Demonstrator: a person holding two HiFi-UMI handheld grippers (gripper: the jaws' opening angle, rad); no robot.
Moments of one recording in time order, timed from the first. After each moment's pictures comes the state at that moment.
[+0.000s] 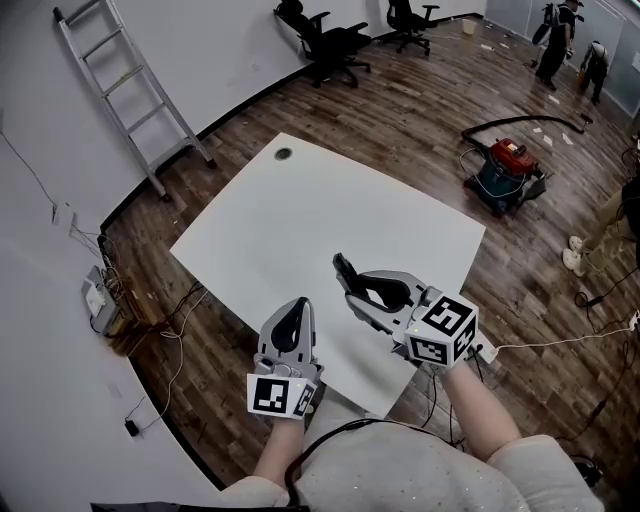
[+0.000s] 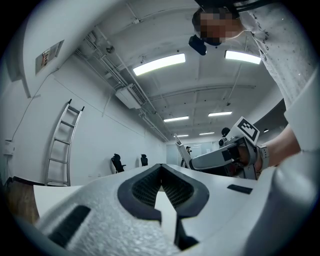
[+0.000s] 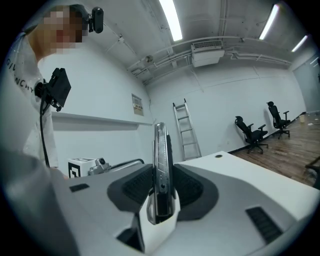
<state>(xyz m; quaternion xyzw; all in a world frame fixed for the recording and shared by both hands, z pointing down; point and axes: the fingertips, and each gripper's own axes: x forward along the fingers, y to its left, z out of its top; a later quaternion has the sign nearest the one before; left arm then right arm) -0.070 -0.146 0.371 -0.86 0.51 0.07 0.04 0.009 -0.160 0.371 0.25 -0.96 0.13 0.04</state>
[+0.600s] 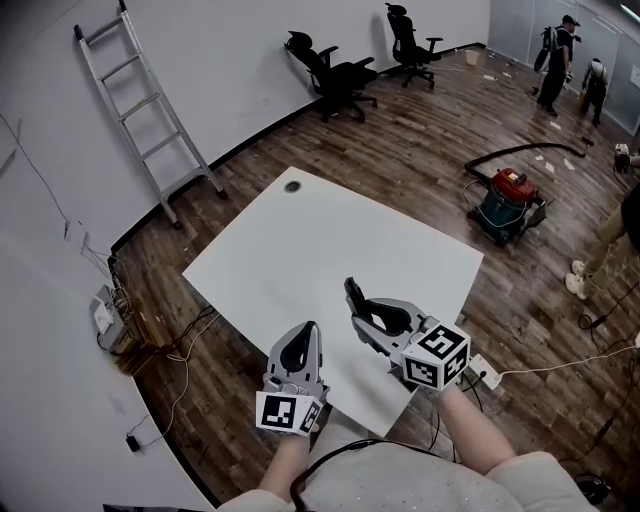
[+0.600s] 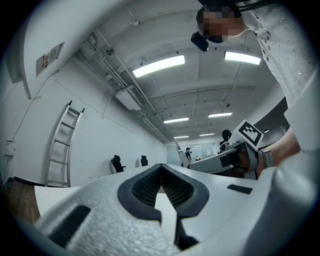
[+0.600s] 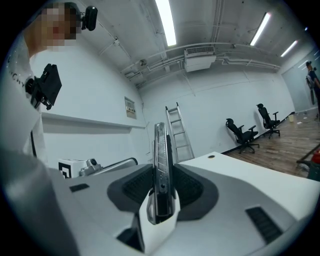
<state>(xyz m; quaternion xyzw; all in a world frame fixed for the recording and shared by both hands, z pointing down) -0.065 -0.131 0.364 -0.85 0.51 0.07 0.04 0.018 -0.152 0.373 0.30 -0.94 0.14 0.02</state>
